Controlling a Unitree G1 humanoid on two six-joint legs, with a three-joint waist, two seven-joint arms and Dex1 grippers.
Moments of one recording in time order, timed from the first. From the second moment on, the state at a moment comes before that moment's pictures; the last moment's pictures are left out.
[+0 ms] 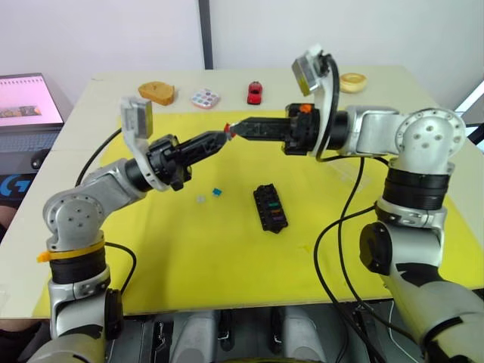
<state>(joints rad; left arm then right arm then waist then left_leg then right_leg) -0.57 0.44 0.29 -0.23 -1.19 0.99 -0.71 -1.08 -0.35 -0.24 0.04 1.05 1.51 0.62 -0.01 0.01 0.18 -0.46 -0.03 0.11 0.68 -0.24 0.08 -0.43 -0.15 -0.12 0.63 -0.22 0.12</state>
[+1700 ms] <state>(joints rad) -0.30 0.90 0.07 -0.48 -0.73 0.73 -1.03 -0.84 -0.67 0.34 0.27 0.18 0.20 1.48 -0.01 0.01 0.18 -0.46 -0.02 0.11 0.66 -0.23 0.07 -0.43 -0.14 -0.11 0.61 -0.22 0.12</state>
